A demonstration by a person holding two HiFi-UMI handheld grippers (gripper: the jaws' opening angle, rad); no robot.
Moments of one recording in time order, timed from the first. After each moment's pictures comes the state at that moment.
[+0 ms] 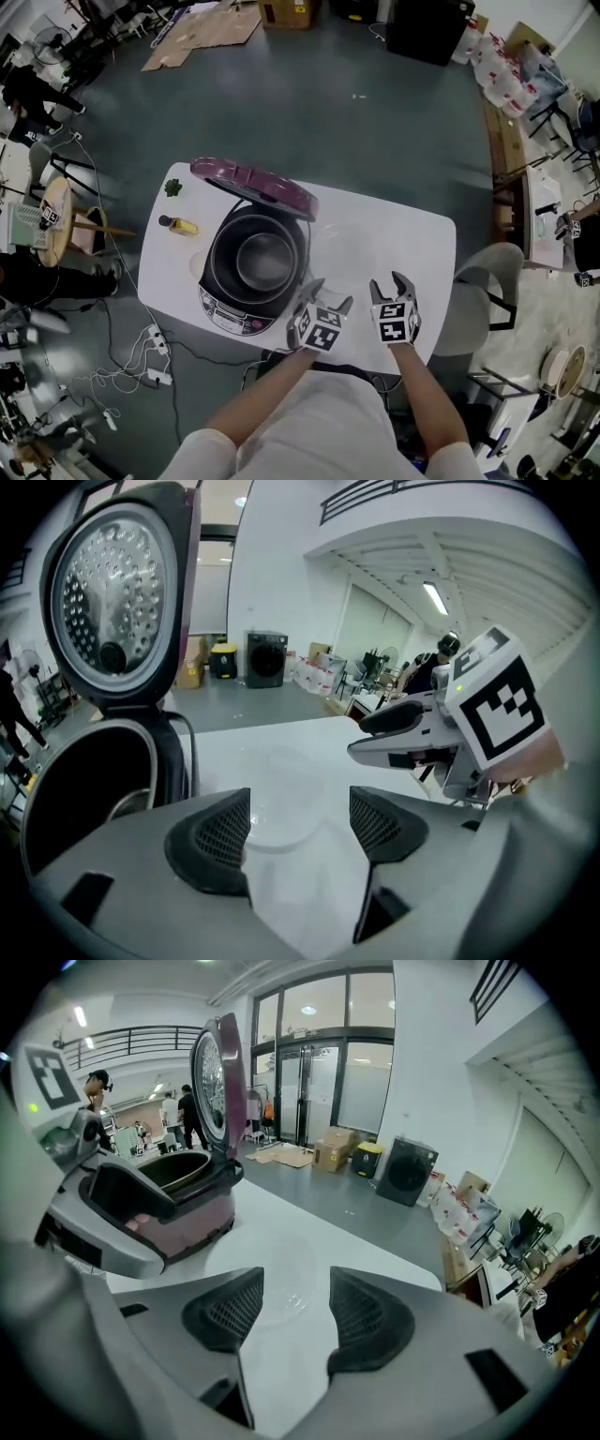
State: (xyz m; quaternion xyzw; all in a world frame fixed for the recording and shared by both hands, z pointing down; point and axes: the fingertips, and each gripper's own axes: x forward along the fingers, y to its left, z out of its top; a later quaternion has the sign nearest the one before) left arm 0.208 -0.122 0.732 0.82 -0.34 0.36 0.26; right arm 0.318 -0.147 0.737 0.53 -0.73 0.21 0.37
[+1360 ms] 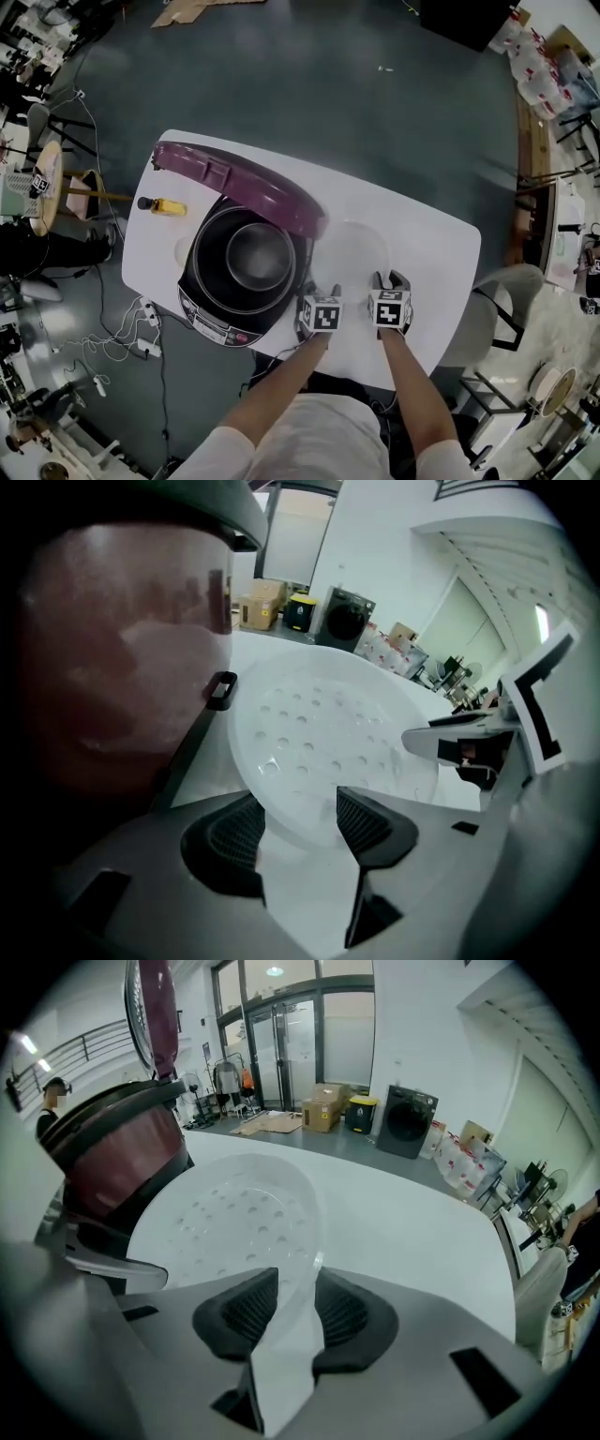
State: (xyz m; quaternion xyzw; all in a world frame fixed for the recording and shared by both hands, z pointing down) left arm 0.179 -0.145 0.917 0.67 -0.47 0.38 0.43; right arm 0.328 -0.188 0.907 0.52 -0.69 0.32 0.39
